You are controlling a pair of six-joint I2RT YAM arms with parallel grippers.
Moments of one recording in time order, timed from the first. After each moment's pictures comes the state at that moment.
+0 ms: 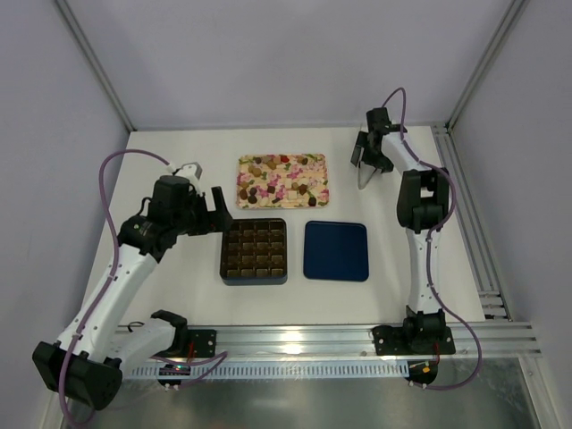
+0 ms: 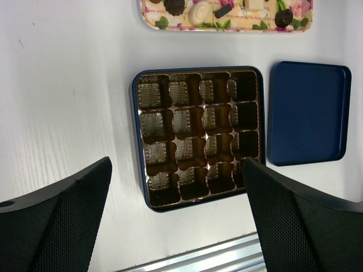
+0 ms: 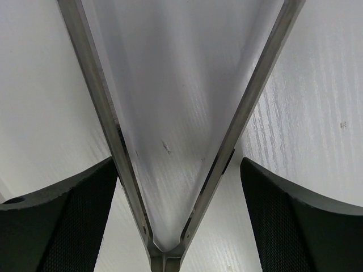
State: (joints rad) left arm -0.33 0.99 1.01 -0.75 0.04 -0.39; right arm 0.11 2.43 2.10 -0.73 0.17 0.37
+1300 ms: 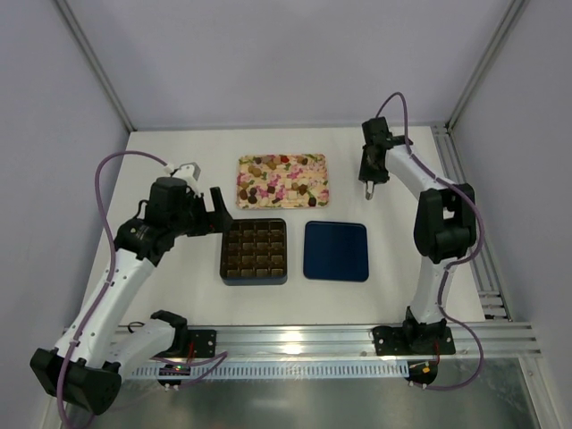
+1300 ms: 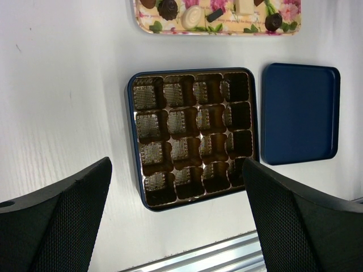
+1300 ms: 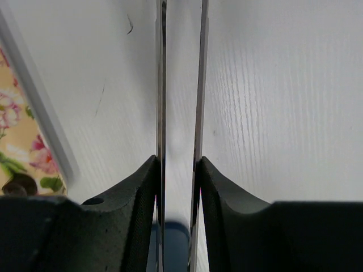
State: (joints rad) left arm -0.33 0.96 1.01 -0.75 0.05 -0.39; right arm 0.20 2.01 1.64 -0.71 0.23 0.34
